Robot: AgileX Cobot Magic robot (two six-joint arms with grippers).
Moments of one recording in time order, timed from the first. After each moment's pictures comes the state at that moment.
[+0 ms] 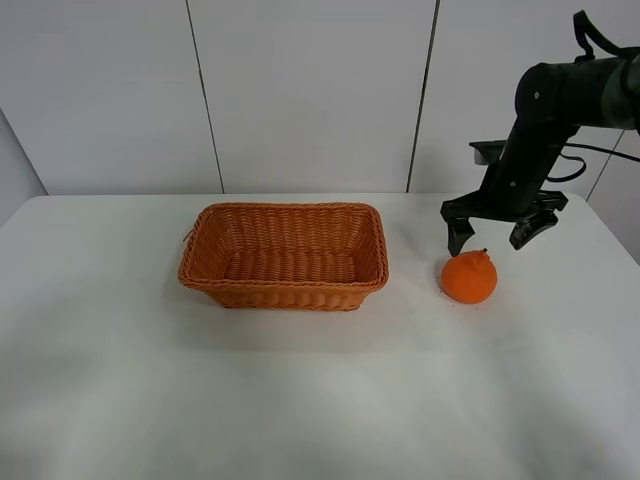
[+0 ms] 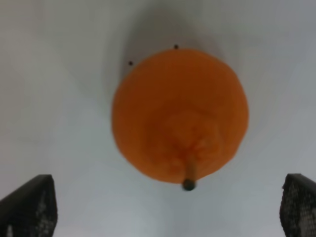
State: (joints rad) left arm -0.03 -0.01 -0.49 -0.02 1.06 0.10; right arm 0.13 2.03 -1.56 0.01 1.08 0.03
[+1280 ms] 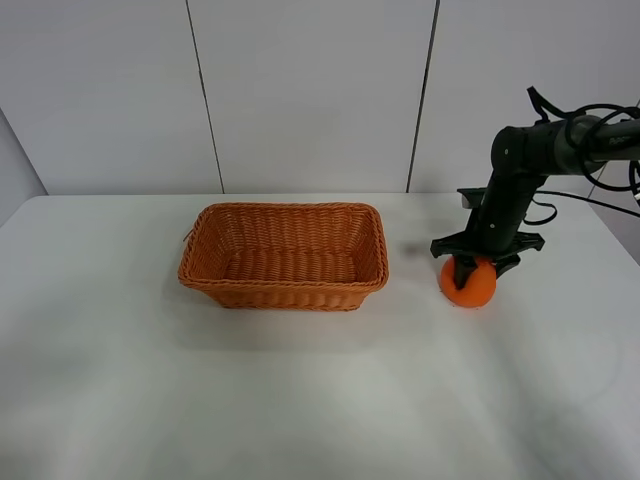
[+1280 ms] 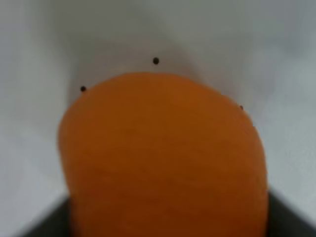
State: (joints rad) left arm -0.03 -0.01 -0.49 -0.02 1.06 0.10; right arm 0.11 2.22 -1.57 0.03 0.99 0.03
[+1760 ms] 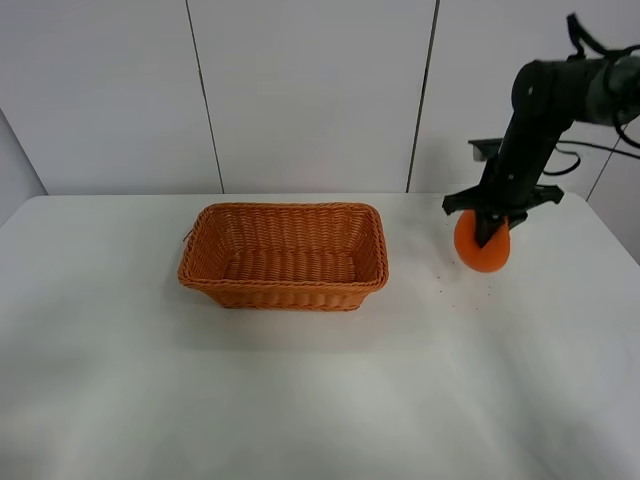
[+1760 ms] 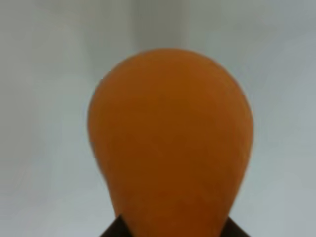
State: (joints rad) left arm -0.03 -0.01 -0.49 -0.02 1.06 0.10; right arm 0.11 2.10 -1.76 0.02 1.20 -0.02
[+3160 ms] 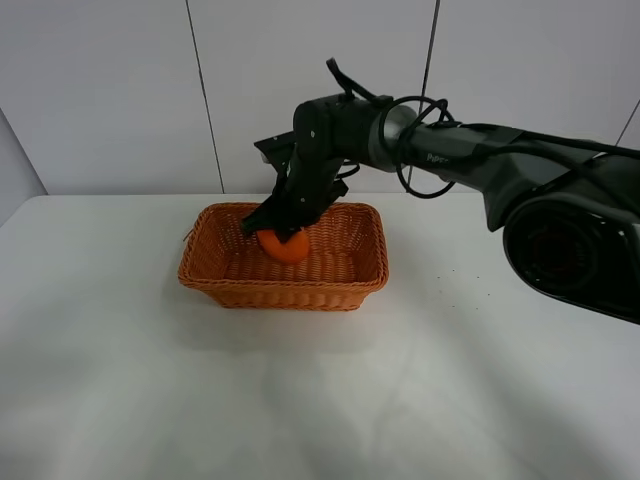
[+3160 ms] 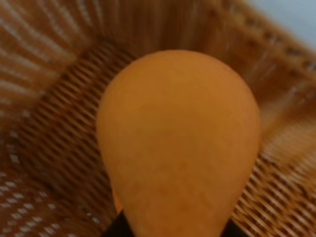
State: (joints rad) left arm -0.03 -0.01 -0.49 -0.02 1.06 0.10; right arm 0.64 2.38 -2.04 0.06 0.90 0.01
